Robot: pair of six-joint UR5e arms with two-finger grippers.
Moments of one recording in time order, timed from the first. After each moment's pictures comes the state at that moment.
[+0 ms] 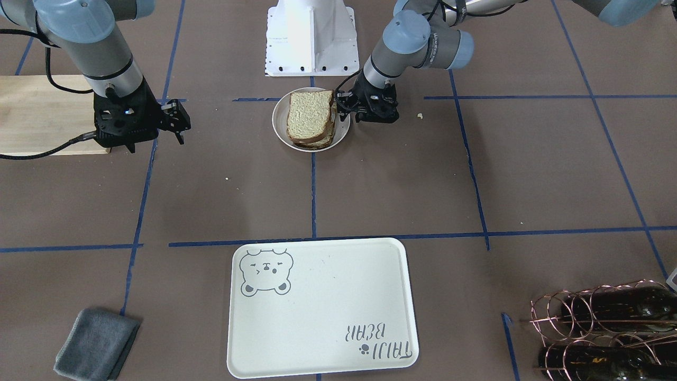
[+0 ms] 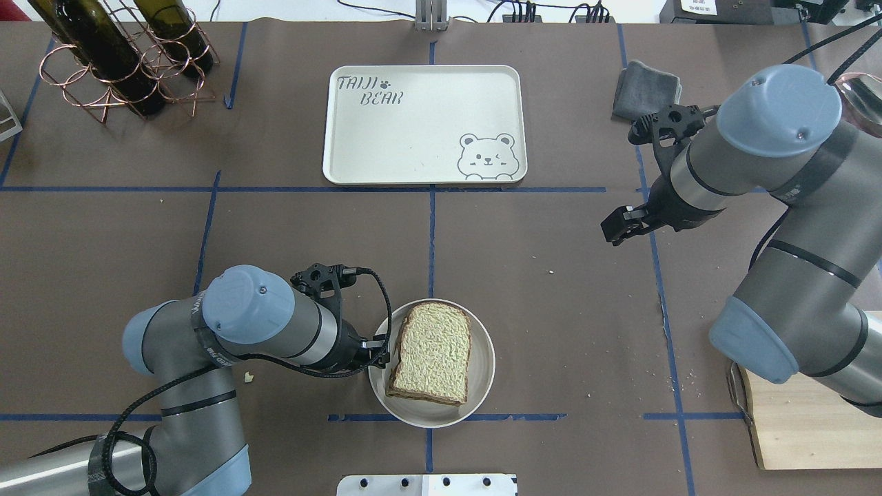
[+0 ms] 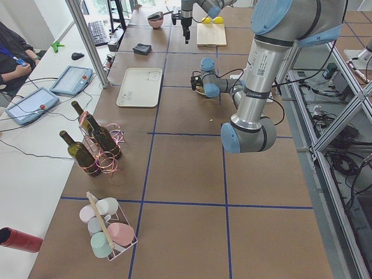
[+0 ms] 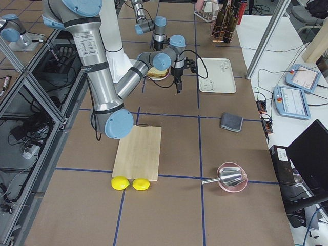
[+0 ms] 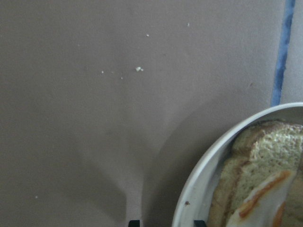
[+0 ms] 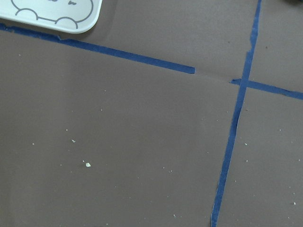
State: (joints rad) left arm -0.35 -2.01 -1.74 -2.01 -1.94 -1.49; right arm 0.76 -1.26 2.04 -1.72 2.01 0.77
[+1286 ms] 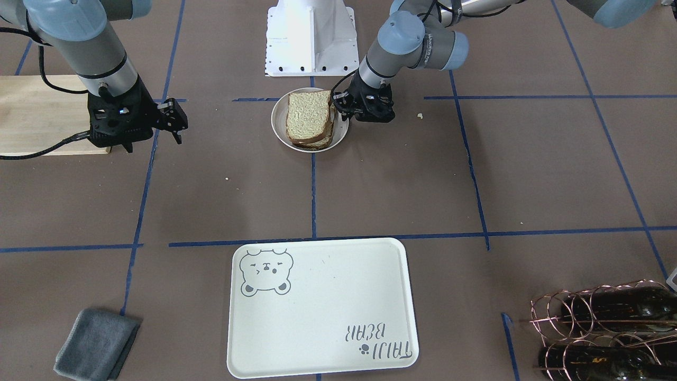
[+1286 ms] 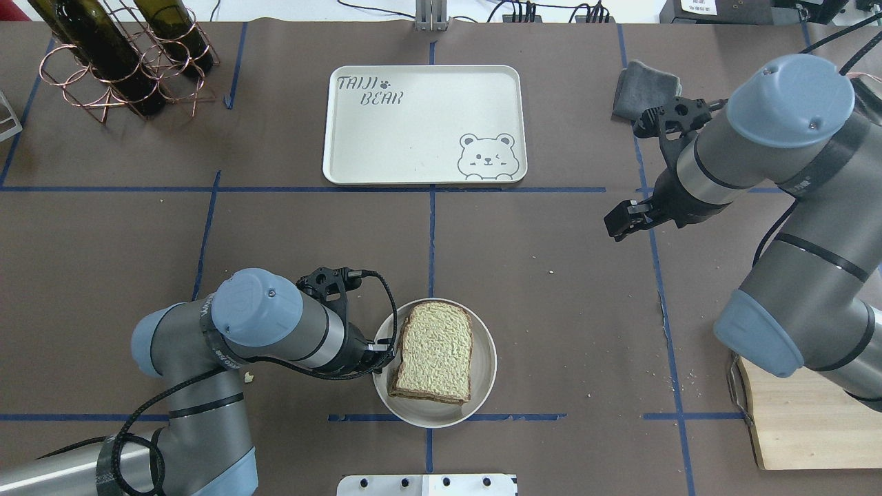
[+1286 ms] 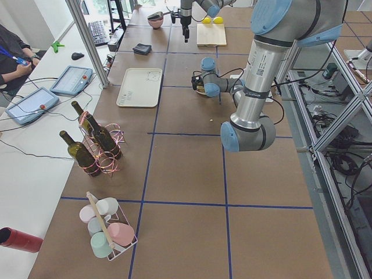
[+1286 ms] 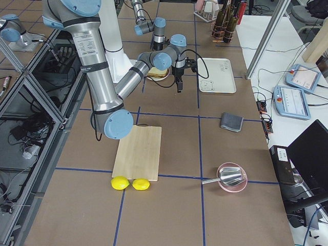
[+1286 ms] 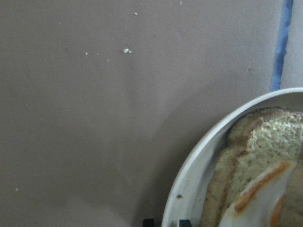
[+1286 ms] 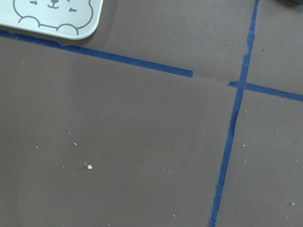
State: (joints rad) left arm -0.35 -2.03 -1.73 -2.01 -1.94 -1.53; right arm 0.78 -1.26 2.04 -1.72 2.02 0.77
